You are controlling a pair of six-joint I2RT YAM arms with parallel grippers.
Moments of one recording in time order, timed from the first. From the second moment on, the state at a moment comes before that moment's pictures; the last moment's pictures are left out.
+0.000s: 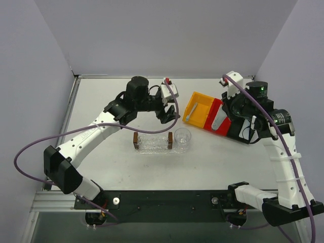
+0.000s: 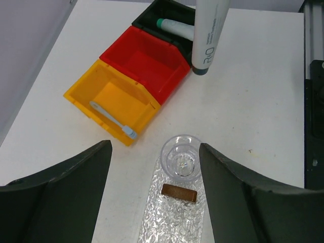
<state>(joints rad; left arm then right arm) -0.69 1.49 1.44 -0.29 0.55 0.29 0.23 1.11 1.49 -0.96 -0.10 -0.31</state>
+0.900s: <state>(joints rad) -0.71 1.88 1.69 -0.14 0.99 0.08 0.47 1.19 1.54 -0.99 -0.13 -0.29</state>
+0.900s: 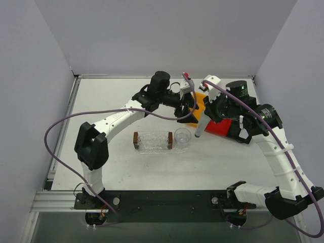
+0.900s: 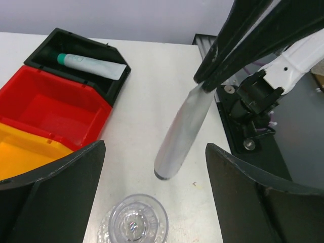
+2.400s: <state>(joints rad) -0.77 2.01 1.75 0.08 1.15 -0.16 0.47 1.16 1.53 -0.98 -0.09 -0.28</state>
